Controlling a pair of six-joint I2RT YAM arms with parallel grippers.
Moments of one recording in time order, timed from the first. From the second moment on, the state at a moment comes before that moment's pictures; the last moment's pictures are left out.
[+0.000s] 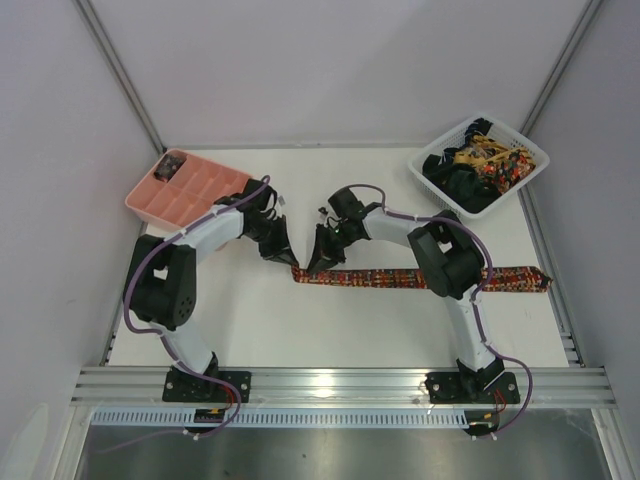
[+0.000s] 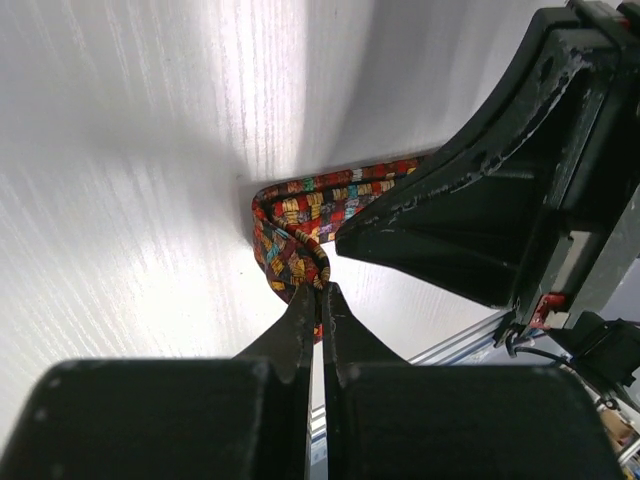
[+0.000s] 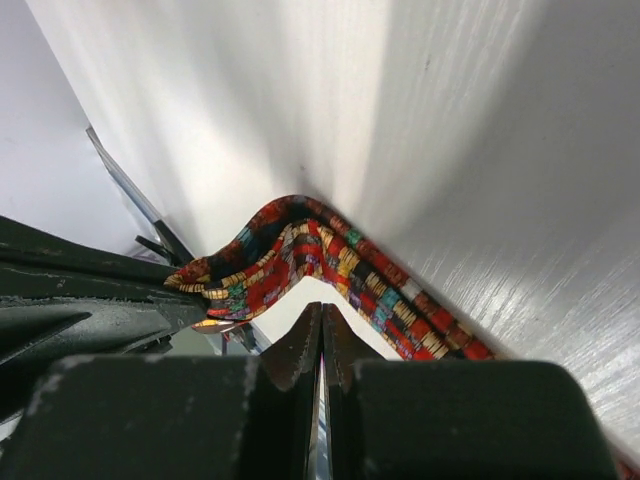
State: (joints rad) left arm -0.33 1.74 1.18 -0.67 0.42 -0.50; right arm 0.64 2.21 1.53 -0.40 -0.72 0.71
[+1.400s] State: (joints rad) left arm -0.46 1.87 1.12 -0.44 0.48 -0.57; right arm 0.55 2.10 1.47 -0.52 -0.61 0.67
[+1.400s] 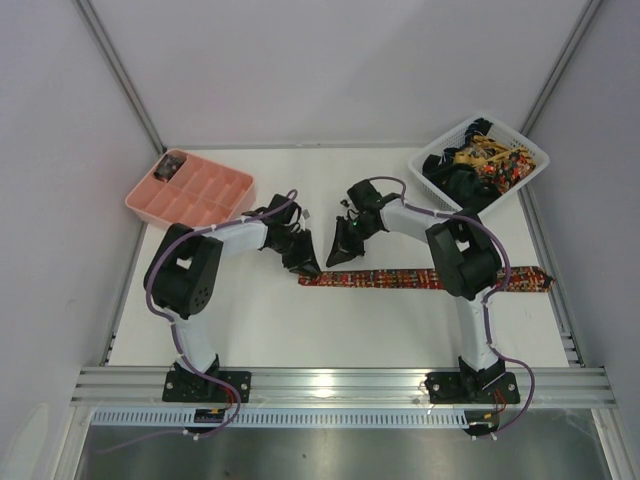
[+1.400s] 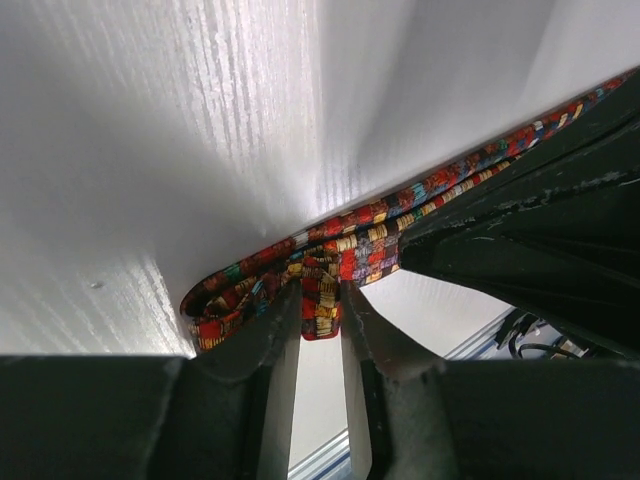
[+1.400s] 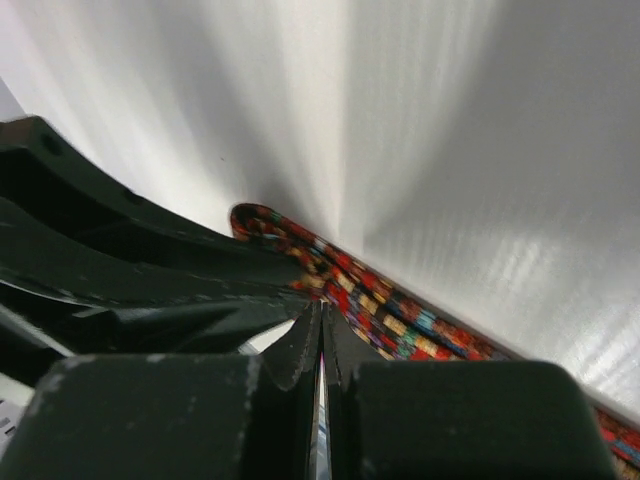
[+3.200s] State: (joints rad) left arm -0.46 1.65 0.96 -0.30 0.50 -0.59; right arm 0.59 2.27 1.62 -0.68 -0.72 0.57
